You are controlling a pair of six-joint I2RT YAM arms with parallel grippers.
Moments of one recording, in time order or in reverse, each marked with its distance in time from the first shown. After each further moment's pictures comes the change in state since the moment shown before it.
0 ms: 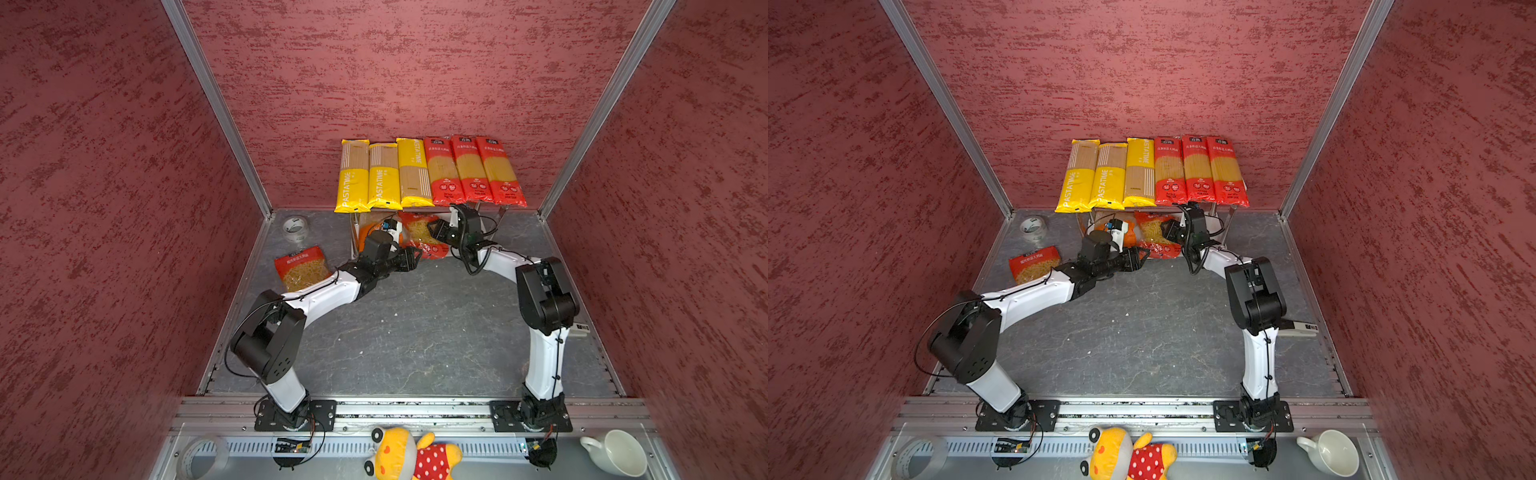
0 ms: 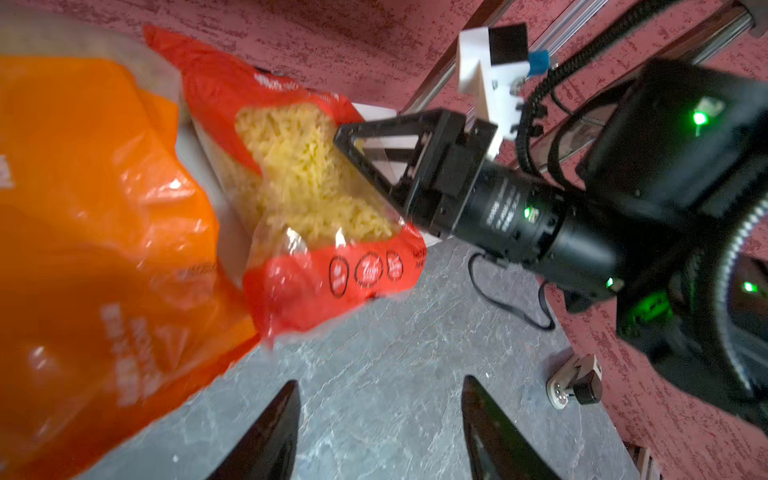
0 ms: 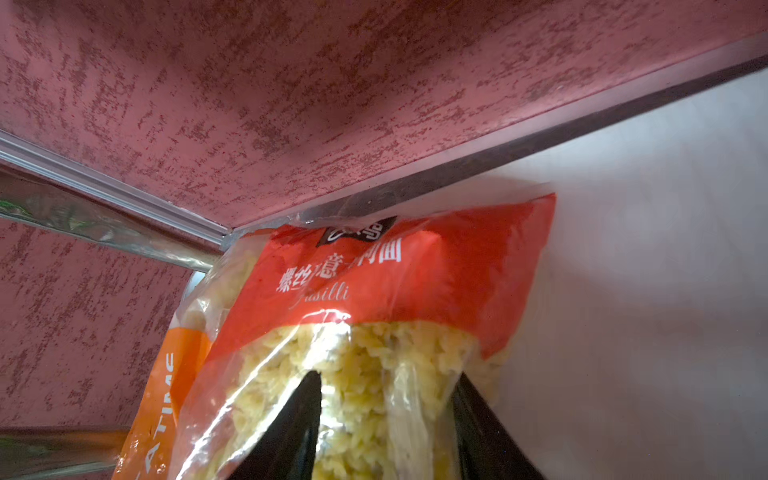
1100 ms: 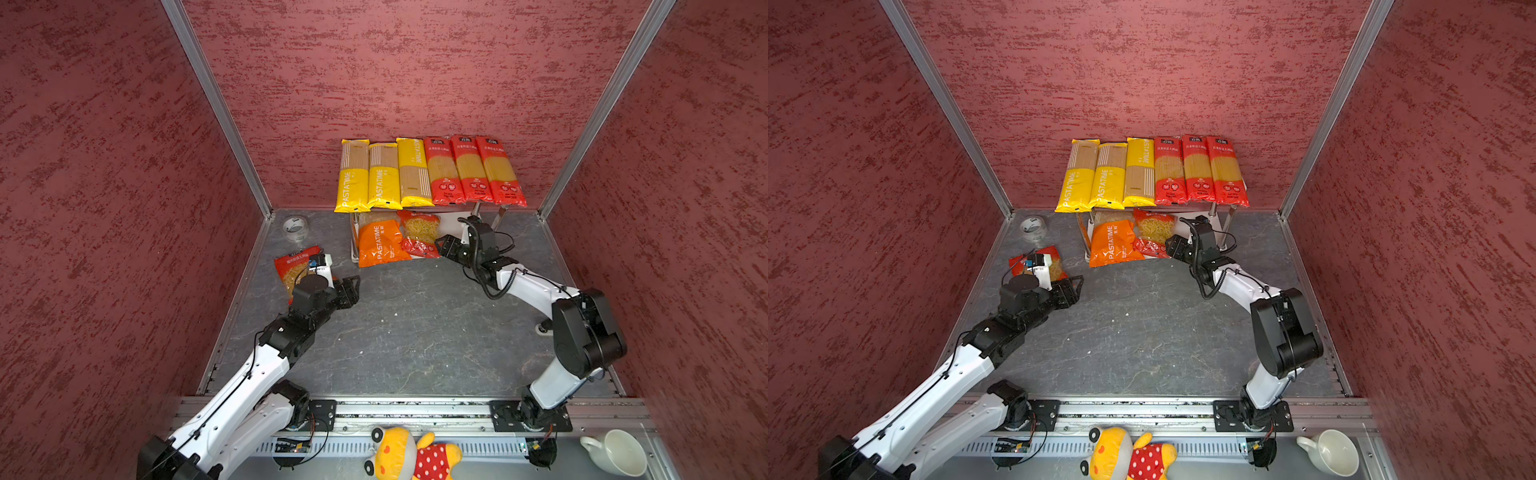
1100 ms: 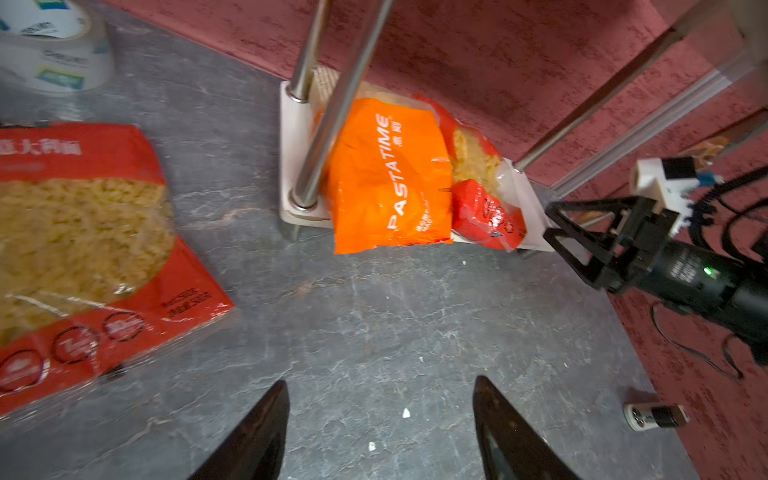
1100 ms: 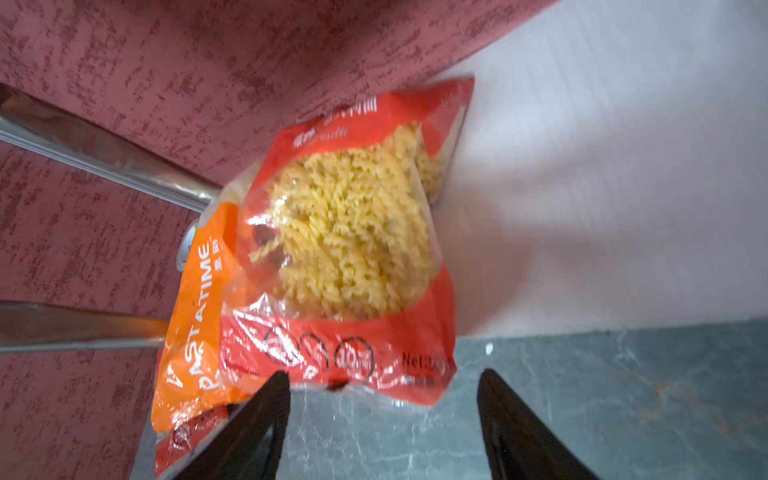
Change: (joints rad) left arm 0.187 -0.821 -0.445 -0.382 -0.219 -0.009; right arm 0.058 -0.430 -0.404 -0.148 0.111 0.043
